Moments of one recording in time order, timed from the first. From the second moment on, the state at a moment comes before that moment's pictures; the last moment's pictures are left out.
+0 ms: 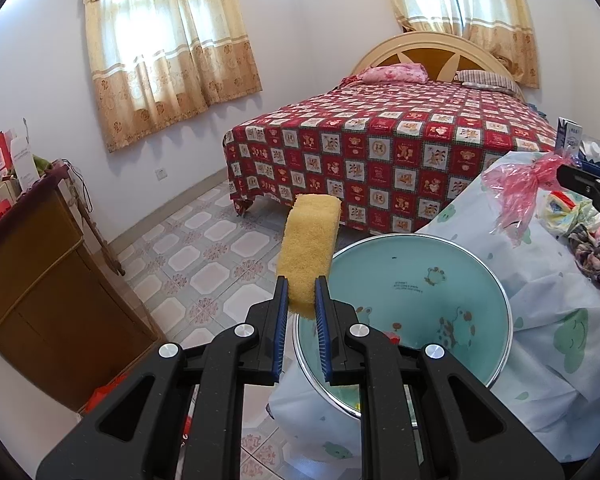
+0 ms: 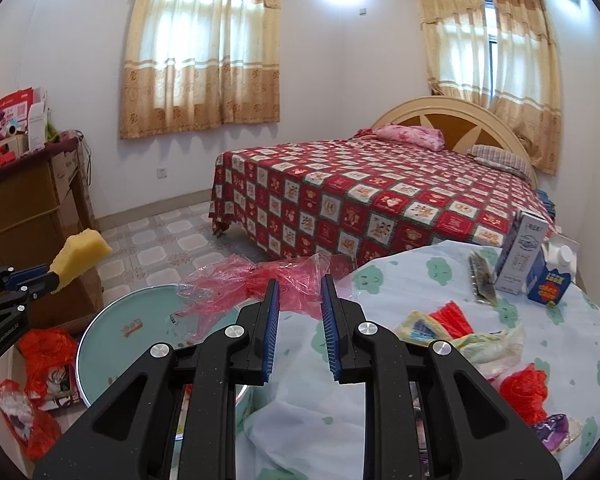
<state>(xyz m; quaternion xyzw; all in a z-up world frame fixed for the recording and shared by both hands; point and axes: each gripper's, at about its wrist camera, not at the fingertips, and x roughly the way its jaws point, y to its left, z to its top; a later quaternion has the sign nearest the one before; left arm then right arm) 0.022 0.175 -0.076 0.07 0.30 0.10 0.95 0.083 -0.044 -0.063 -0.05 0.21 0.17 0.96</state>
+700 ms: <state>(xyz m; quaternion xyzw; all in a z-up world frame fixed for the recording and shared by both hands) 0.025 0.173 -0.078 0.07 0.30 0.10 0.94 0.081 -0.025 -0.074 -0.07 0.22 0.19 0.95</state>
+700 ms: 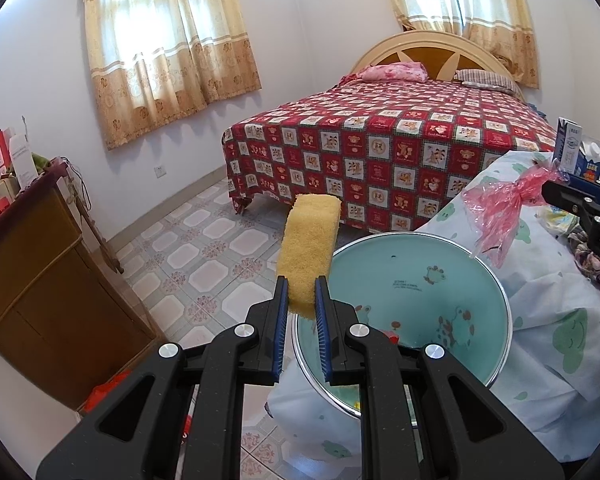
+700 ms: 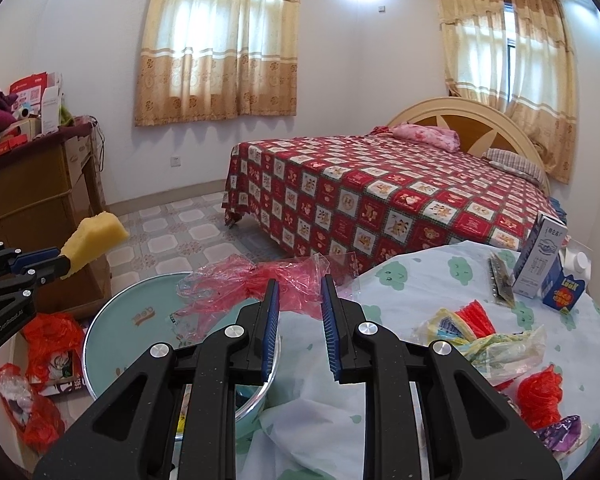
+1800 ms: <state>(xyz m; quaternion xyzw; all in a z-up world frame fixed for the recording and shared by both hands) 0.019 0.153 -0.090 0.08 0.32 0.05 0.94 0.078 -0.022 -0.086 -0.07 0.24 0.20 0.95</state>
